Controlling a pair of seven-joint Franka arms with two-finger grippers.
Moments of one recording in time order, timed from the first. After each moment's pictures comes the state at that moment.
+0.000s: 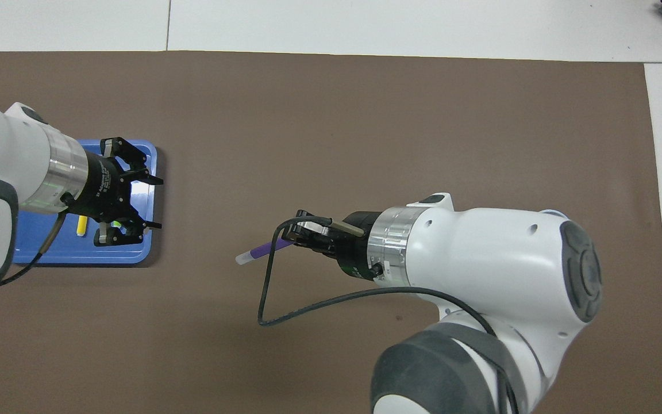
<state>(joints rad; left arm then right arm) -0.02 -0.06 -0.23 -1.80 -0.39 1.73 -1.81 0.00 -0.07 0.65 -1.97 0.73 2.42 0.63</state>
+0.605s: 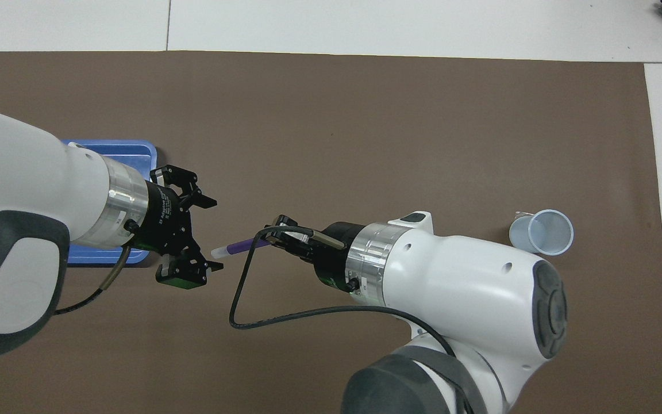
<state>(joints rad) -0.14 -0.09 -0.23 -1.82 -0.40 1.73 -2.01 0.00 -0.07 0.65 -1.98 0.79 2.48 0.64</state>
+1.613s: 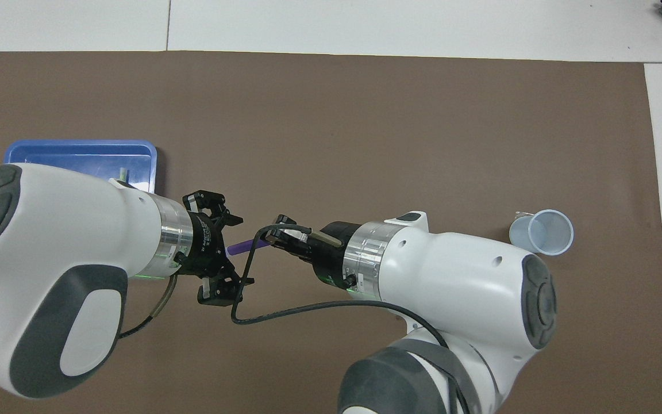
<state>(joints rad) -0.22 -0.16 -0.23 -1.97 -0.40 1.89 -2.09 0.01 -0.05 0.65 -1.98 0.79 2.49 0.64</state>
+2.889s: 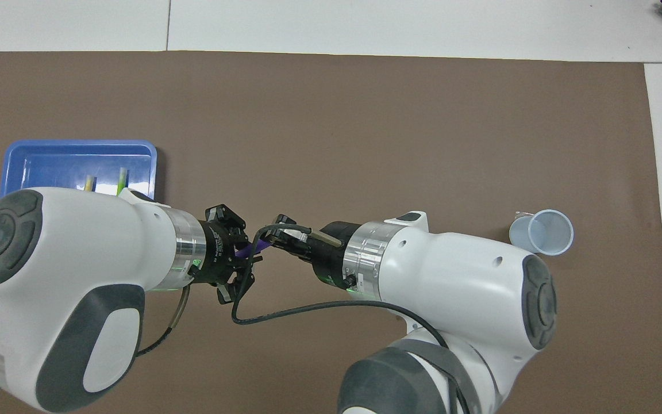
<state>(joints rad) -0.26 -0.18 -0.23 -2.03 -0.40 1.97 -2.08 0.01 -0.05 0.65 -1.98 0.79 2.49 0.64</state>
